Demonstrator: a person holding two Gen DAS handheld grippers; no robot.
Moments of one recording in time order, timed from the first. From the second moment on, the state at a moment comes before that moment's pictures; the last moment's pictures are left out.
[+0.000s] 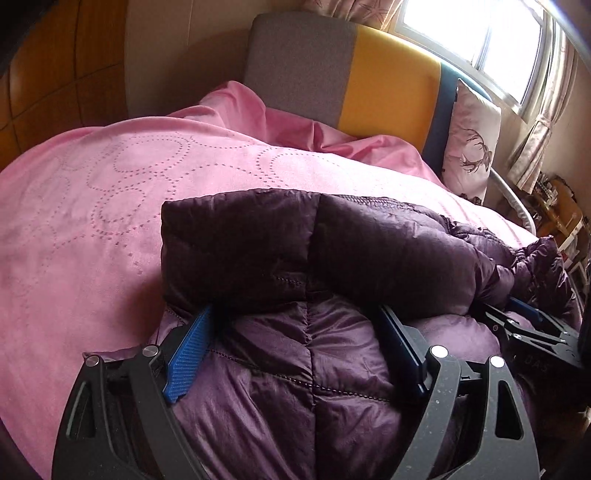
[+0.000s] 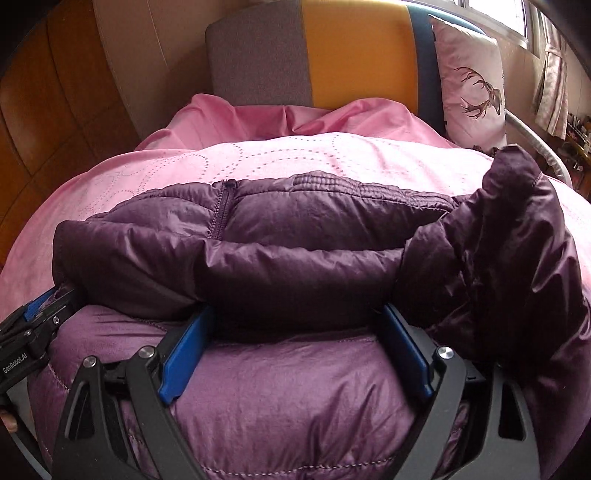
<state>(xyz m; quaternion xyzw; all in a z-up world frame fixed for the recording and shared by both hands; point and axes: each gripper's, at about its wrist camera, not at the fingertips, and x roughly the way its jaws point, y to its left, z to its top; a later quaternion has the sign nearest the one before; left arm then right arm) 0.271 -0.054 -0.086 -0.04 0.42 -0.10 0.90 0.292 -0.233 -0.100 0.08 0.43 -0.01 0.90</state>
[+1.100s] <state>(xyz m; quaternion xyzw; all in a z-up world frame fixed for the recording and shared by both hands) 0.134 -0.002 -0.048 -0.03 0.39 -0.07 0.92 0.126 -0.309 -0.048 0.15 0.39 -0.08 0.91</state>
